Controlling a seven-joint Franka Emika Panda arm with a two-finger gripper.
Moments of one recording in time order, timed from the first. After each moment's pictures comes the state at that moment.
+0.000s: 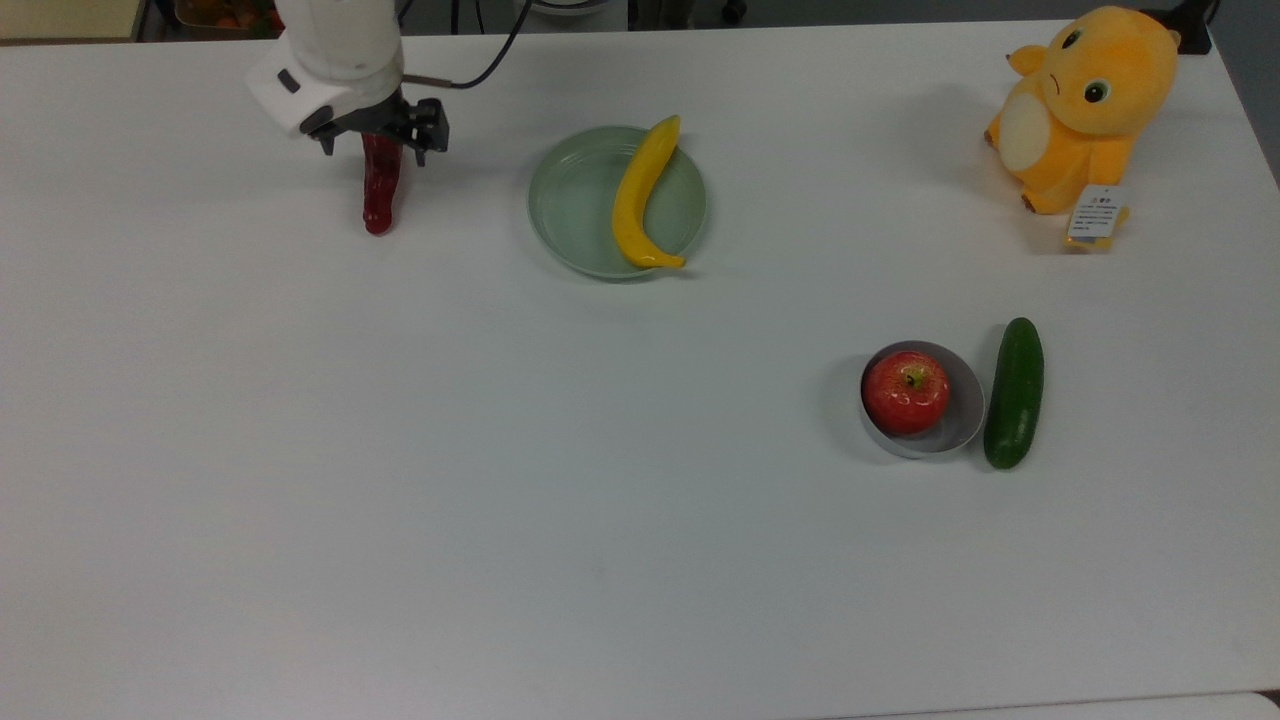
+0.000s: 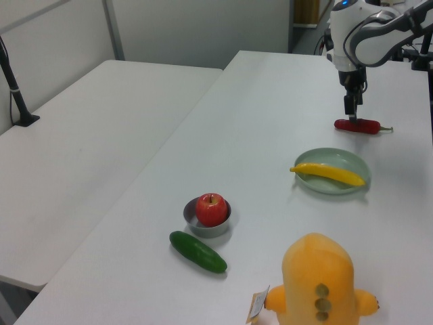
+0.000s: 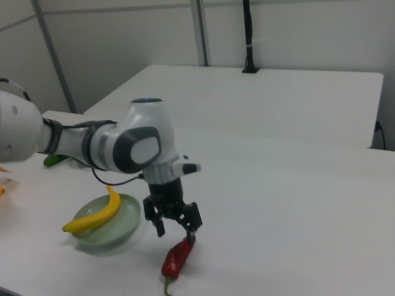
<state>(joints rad) -0.25 0.10 0.05 -2.14 -0.23 2.09 -0.10</state>
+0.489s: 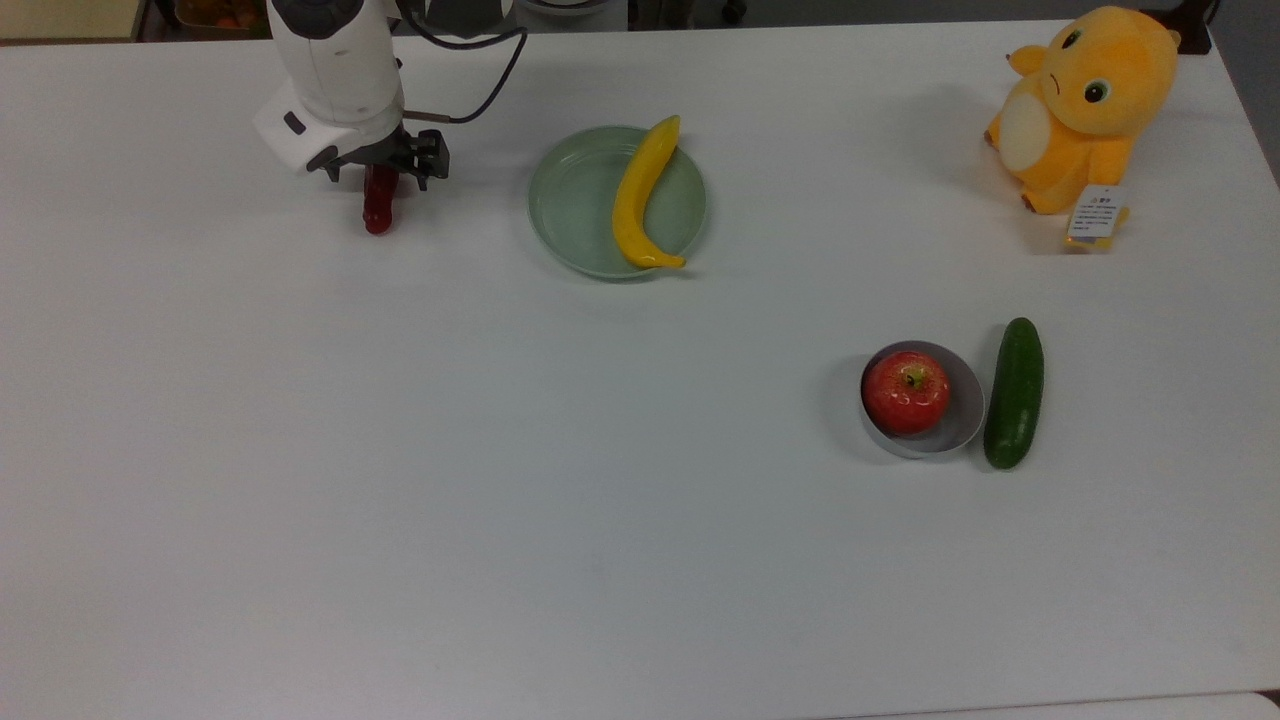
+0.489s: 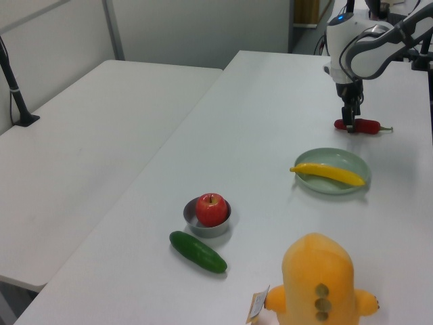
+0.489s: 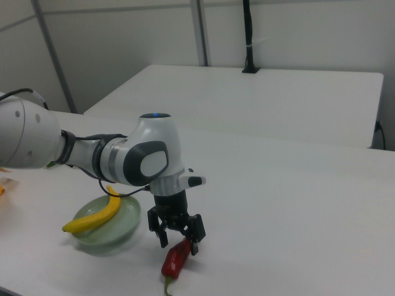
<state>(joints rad) -0.26 0.18 0.05 -2.14 -0.24 2.13 -0.11</state>
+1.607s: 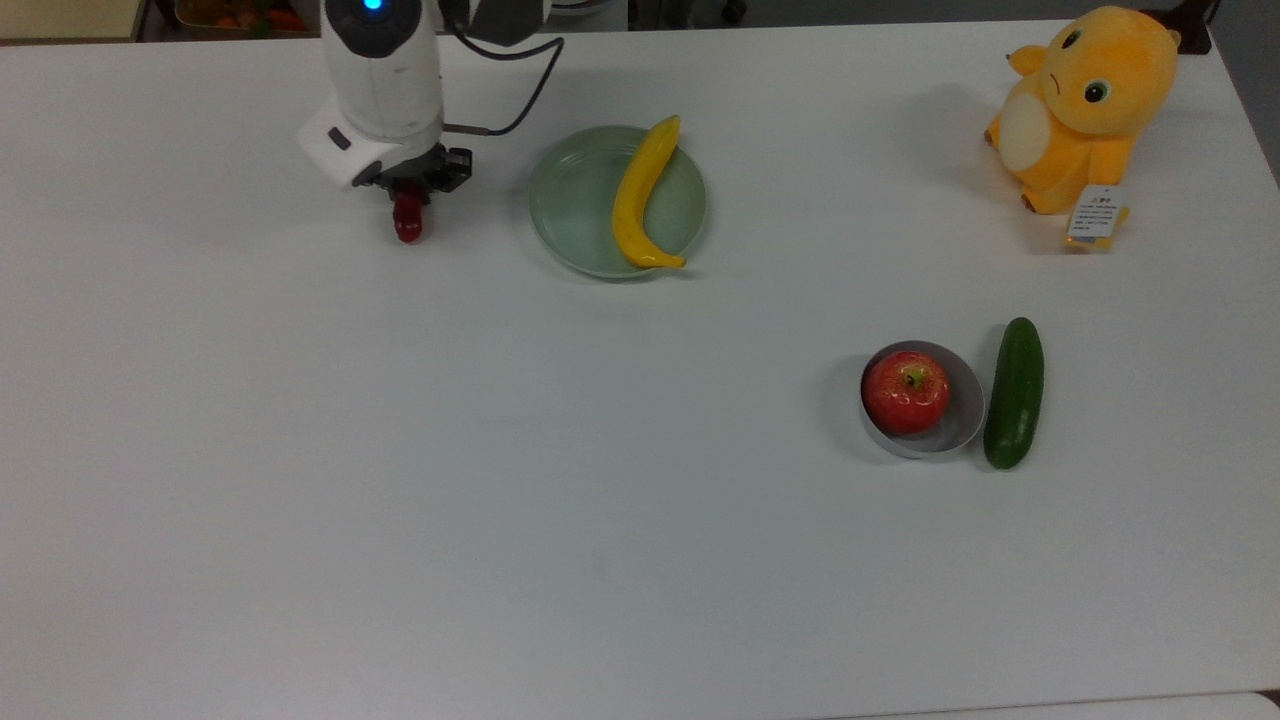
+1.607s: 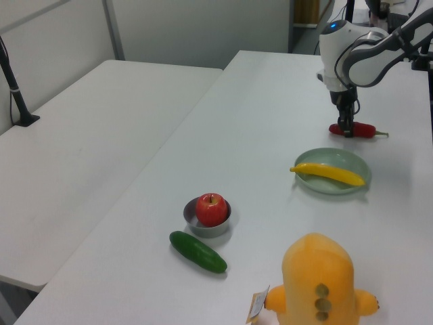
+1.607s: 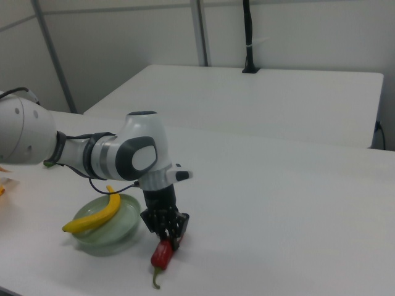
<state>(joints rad) -0.24 0.19 0.12 -2.14 -0.27 2.14 -0.04</state>
